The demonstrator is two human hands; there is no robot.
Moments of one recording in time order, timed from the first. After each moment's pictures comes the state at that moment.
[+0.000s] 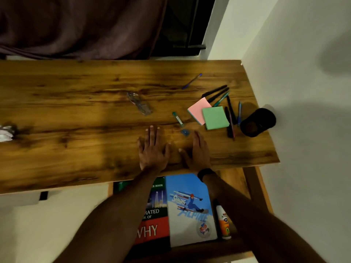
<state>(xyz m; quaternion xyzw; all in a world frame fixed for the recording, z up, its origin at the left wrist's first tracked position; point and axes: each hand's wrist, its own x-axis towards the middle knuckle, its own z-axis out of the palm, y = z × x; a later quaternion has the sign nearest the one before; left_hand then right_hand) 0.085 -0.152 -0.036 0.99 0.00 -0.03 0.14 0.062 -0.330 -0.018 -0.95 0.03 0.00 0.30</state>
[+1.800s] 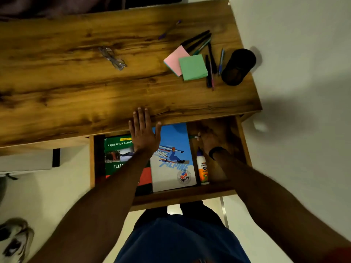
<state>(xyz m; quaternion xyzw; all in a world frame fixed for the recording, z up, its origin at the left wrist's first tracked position) -0.029 -0.208 -0.052 0.99 0.02 -0.02 0.13 -0.053 -0.463 -0.080 -0.96 0.01 0.24 0.13</state>
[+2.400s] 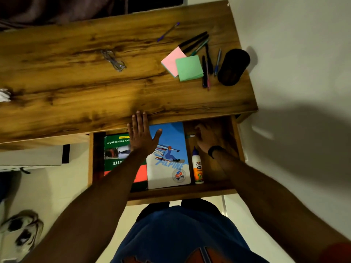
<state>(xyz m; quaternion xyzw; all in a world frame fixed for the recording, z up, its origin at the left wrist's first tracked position) -0.046 -0.216 -0.045 0.99 0.01 -0.07 0.12 -0.051 -0.479 -0.076 -0.94 0.05 0.16 0.29</state>
